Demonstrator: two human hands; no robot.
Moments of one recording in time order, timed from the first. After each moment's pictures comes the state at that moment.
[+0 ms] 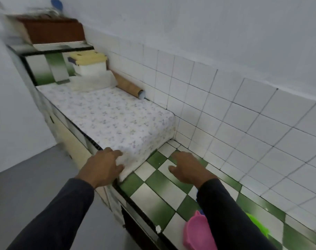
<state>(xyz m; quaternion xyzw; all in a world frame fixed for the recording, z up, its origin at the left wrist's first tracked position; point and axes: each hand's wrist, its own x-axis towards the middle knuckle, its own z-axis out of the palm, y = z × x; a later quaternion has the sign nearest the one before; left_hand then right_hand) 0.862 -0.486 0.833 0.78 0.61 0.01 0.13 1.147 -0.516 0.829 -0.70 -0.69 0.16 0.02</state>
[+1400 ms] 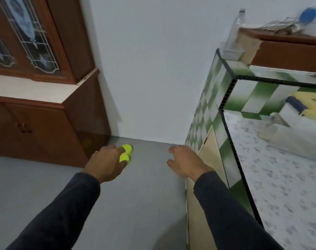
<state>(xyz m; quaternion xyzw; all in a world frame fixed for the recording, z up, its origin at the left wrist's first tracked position) 0.332 -0.408 0.817 0.42 0.90 0.02 0.10 0.501 -0.195 0.803 -0.30 -0.93 0.19 -0.07</state>
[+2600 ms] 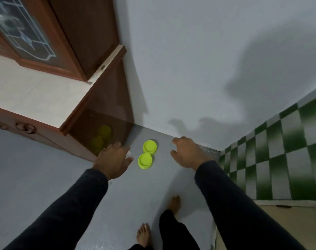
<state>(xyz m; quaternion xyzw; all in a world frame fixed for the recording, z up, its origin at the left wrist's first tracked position) -0.072 -0.268 0.686 0.33 0.92 -0.01 0.23 0.048 -0.024 0.696 -0.22 -0.94 0.19 -0.18</state>
